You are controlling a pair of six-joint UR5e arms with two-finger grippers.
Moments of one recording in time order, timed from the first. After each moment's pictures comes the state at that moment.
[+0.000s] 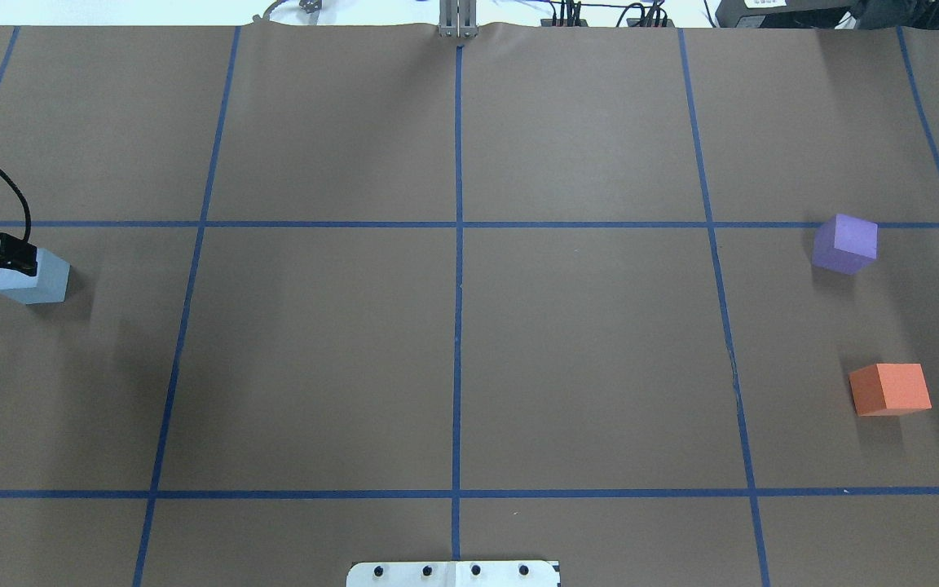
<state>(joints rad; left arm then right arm) -1.00 -1.54 -1.75 -1.95 -2.04 -0.82 1.60 -1.65 1.77 -1.68 2.39 -0.13</state>
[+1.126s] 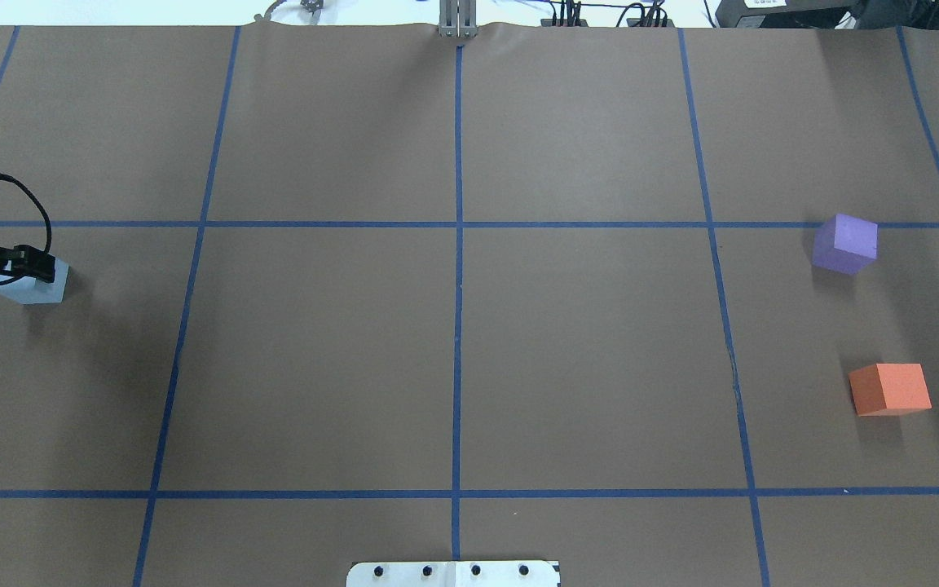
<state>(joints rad) -0.97 -1.58 -1.58 -2.11 -2.03 -0.83 1.60 -1.64 1.77 -1.68 2.39 -0.14</state>
